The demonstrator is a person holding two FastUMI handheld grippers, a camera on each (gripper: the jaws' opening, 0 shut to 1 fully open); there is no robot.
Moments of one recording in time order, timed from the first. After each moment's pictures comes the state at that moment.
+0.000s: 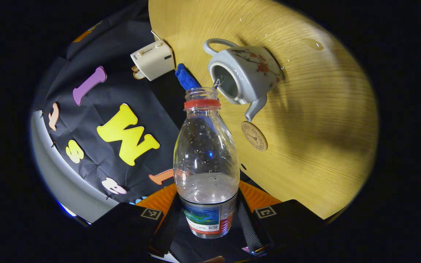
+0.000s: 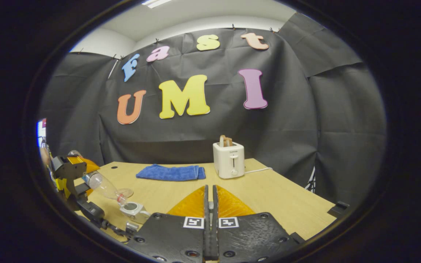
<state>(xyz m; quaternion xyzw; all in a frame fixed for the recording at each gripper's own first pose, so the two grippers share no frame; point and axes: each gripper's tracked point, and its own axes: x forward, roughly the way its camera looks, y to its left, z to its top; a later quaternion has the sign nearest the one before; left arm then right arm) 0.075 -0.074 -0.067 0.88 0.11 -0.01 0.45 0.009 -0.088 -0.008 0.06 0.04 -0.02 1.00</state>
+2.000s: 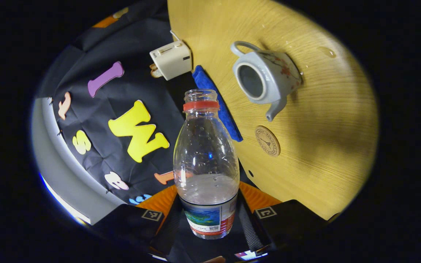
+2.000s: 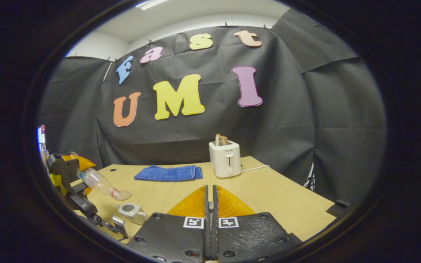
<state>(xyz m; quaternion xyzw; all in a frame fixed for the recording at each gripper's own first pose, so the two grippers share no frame) 0.090 -0.071 -0.045 0.83 0.07 -0.01 0.55 0.011 -0.107 -0.009 0.08 0.05 -0.02 1.00</state>
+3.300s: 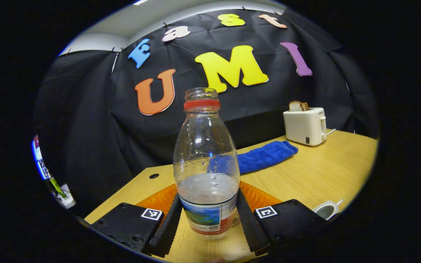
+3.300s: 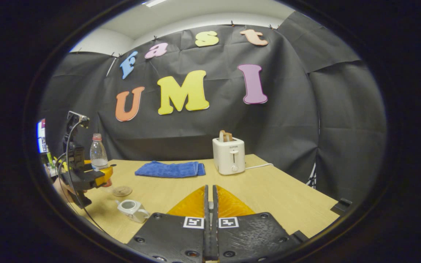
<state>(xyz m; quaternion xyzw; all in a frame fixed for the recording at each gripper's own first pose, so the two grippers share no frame) 0.175 -0.061 -0.094 0.09 0.07 -0.03 0.99 0.019 -0.083 -0.023 0.06 0.06 -0.01 1.00</state>
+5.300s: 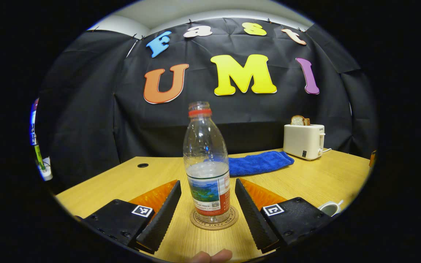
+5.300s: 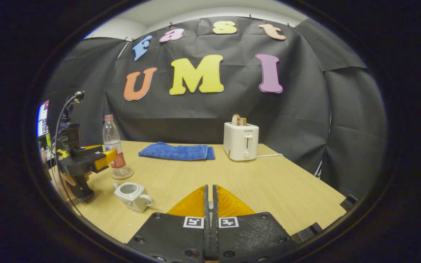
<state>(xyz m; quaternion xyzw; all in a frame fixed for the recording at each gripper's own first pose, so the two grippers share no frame) 0.160 -0.042 -0.101 0.06 0.03 -0.04 1.00 0.032 -0.040 -0.066 0.01 0.10 0.01 1.00</state>
